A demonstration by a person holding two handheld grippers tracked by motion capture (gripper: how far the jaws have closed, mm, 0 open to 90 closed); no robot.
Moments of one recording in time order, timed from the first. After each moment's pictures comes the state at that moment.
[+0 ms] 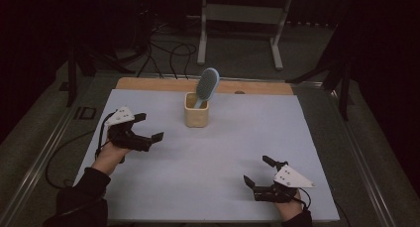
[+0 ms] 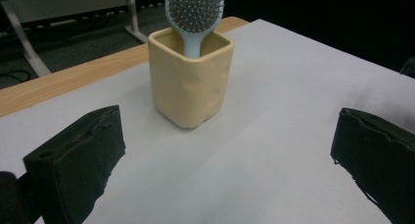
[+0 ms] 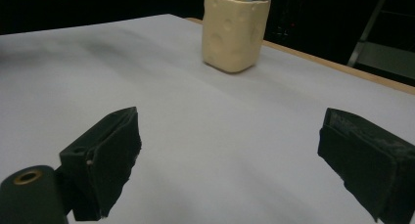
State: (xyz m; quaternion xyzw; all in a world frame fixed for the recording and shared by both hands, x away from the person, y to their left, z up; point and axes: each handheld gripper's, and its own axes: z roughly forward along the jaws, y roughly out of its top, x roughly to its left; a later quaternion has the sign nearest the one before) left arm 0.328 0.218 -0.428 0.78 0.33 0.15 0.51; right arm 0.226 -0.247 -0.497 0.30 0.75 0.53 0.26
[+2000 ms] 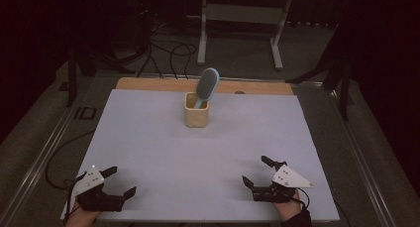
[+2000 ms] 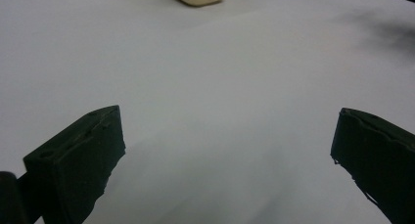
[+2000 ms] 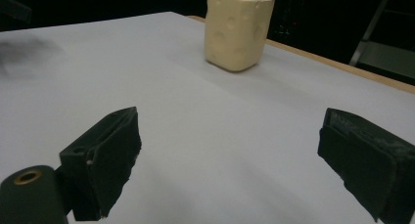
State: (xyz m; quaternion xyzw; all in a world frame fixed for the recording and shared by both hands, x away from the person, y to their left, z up) left arm 0.207 0.278 -0.509 0.77 0.38 0.18 0.48; right arm 0.227 -0.244 -0.498 0.30 0.75 0.53 0.26
